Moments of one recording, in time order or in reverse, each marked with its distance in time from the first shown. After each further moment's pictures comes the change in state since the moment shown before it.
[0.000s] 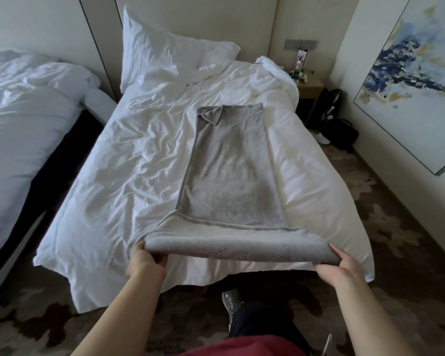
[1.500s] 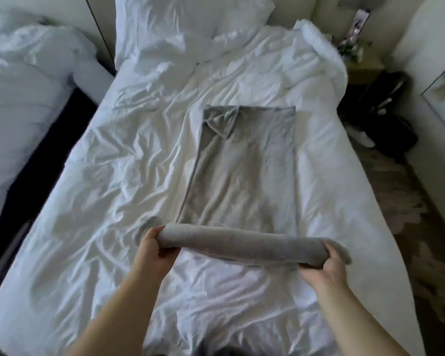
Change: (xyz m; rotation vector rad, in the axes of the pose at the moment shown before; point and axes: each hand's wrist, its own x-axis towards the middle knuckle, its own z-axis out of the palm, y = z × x) left_hand 0.134 -0.013 0.351 0.199 -0.106 -0.145; right_hand 0.198 0.065 0.335 -0.467 0.030 -0.092
